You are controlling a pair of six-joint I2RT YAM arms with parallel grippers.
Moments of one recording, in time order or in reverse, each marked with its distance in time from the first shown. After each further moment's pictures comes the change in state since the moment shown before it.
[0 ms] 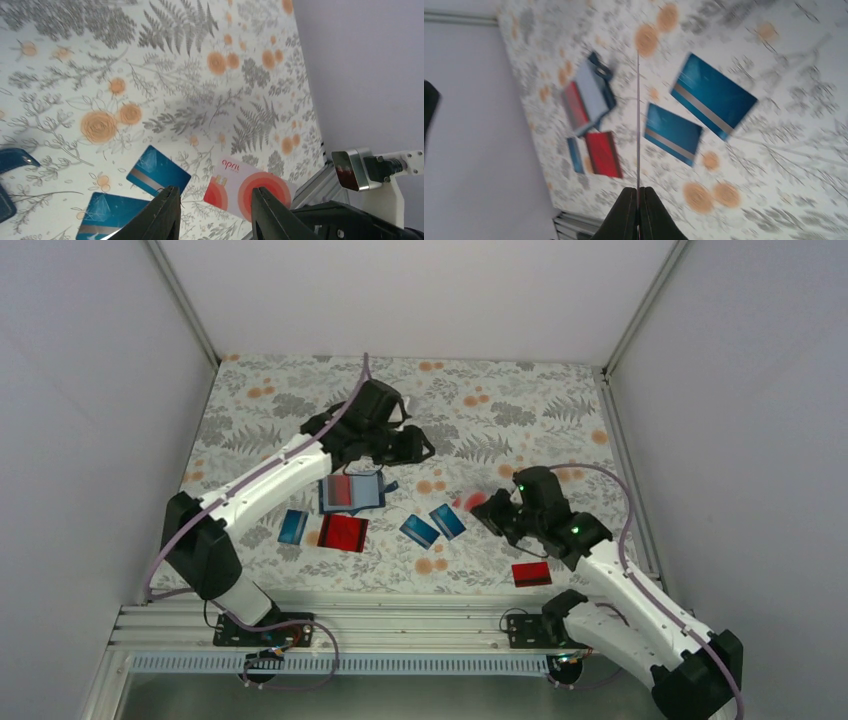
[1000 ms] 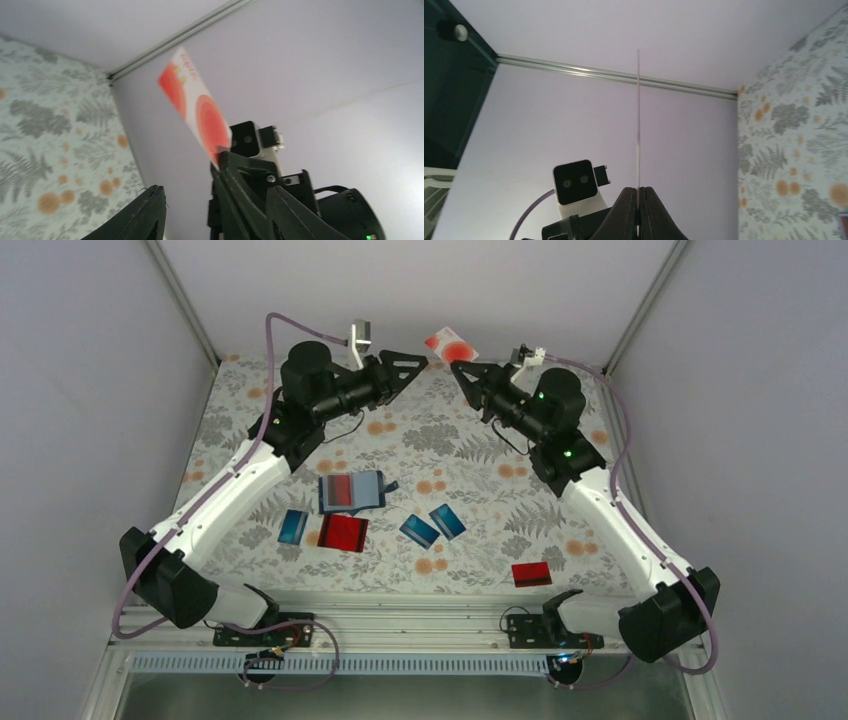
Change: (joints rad) left arm 0.158 -0.198 -0.013 0.560 0.143 -0.371; right arm -0.116 0.401 0.551 0.666 -0.122 0.223
